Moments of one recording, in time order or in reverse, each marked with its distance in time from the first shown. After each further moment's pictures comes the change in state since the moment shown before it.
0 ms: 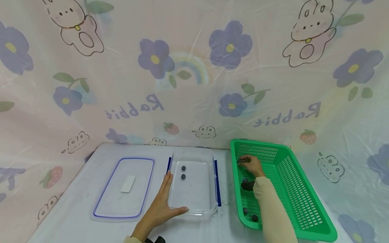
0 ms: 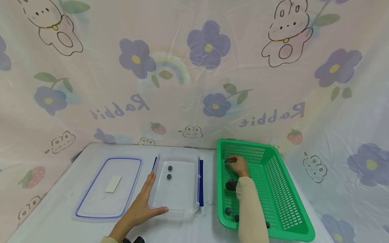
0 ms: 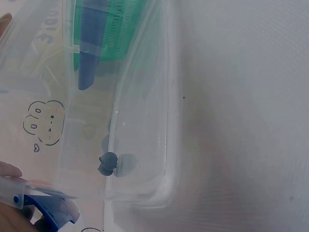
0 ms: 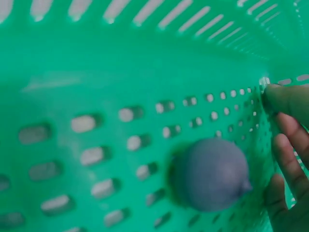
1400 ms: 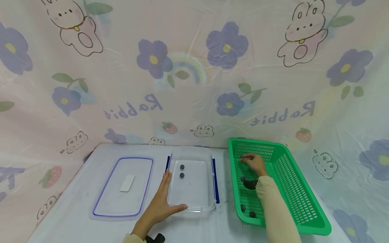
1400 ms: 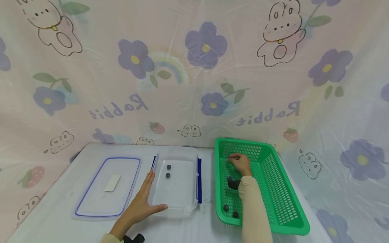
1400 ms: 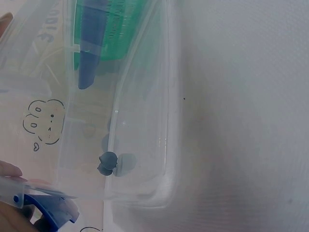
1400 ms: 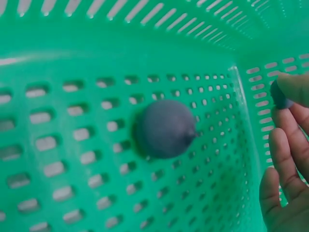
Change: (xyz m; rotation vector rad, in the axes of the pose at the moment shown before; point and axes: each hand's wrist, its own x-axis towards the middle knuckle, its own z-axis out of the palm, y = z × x) left_hand 0.000 0.000 0.000 0.008 0.011 0.006; right_hand -0.017 -0.010 -0.020 0.017 0.074 0.011
